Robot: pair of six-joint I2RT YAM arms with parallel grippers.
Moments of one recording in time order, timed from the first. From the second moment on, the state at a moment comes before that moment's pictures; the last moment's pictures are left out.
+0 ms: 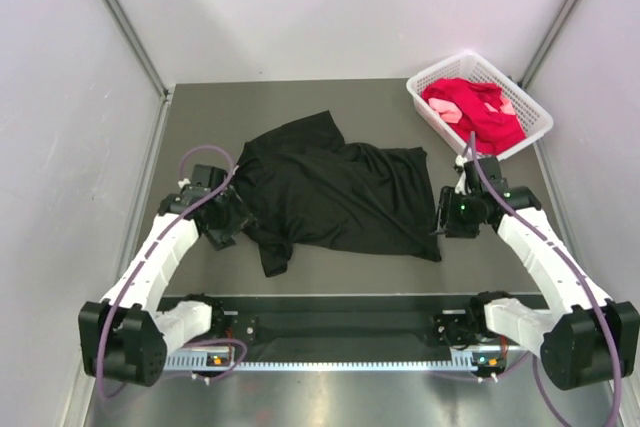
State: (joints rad) left arm -0.19 1.08 0.78 -0.85 0.03 -0.81; right arm 0.19 1.05 0.80 -0.88 -0.18 0.36
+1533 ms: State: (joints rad) left arm -0.01 1.13 1.07 -0.88 0.05 -0.53; right arm 0.53 1.46 0.87 -0.56 -0.20 0.52
